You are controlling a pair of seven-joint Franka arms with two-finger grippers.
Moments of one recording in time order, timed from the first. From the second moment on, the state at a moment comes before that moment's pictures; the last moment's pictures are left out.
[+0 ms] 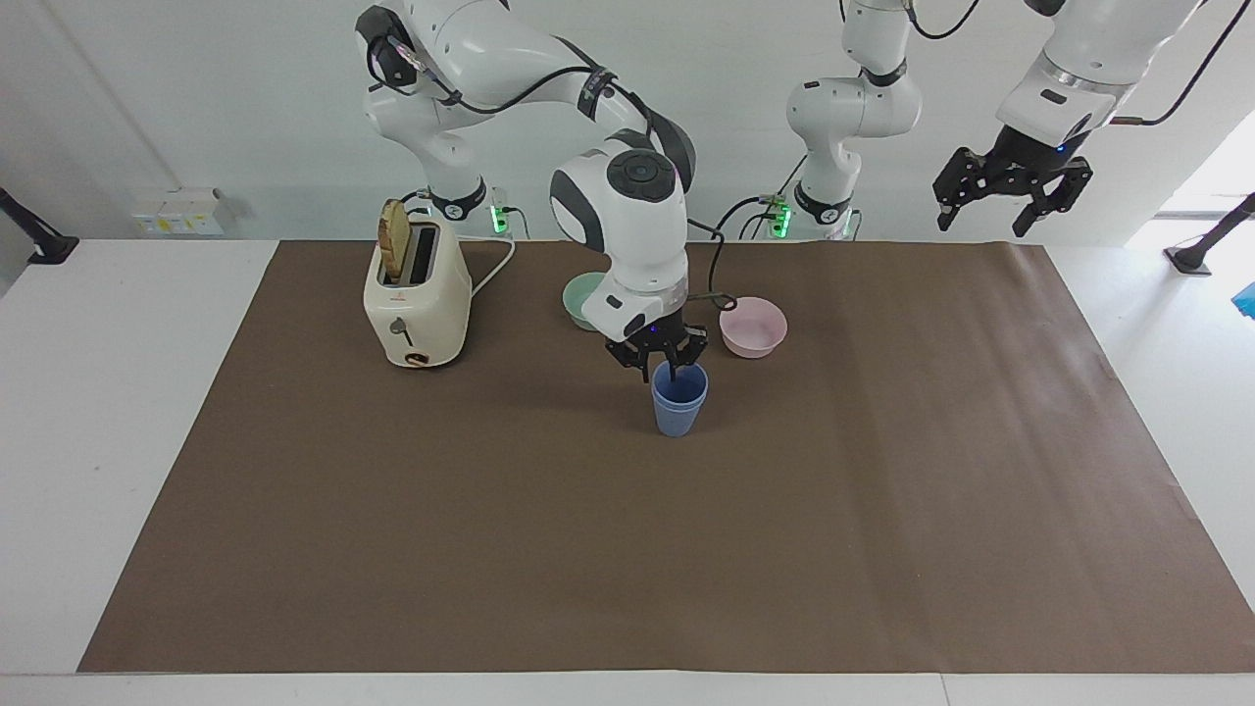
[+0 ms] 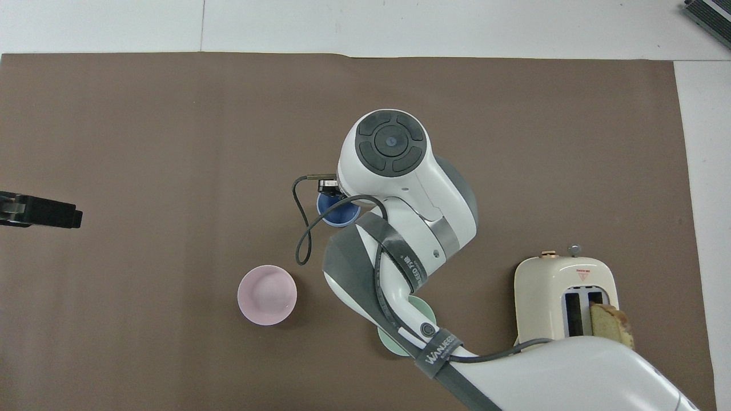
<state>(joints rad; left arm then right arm) -0.05 -0.13 -0.03 -1.62 -0.02 1.50 0.08 0.33 0.47 0.32 -1.43 -0.10 1.98 0.70</state>
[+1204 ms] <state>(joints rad) -0.05 -0.12 -0.03 -1.62 -0.02 1.51 0.13 0.00 0.29 0.31 -1.40 -0.17 1.71 0.41</state>
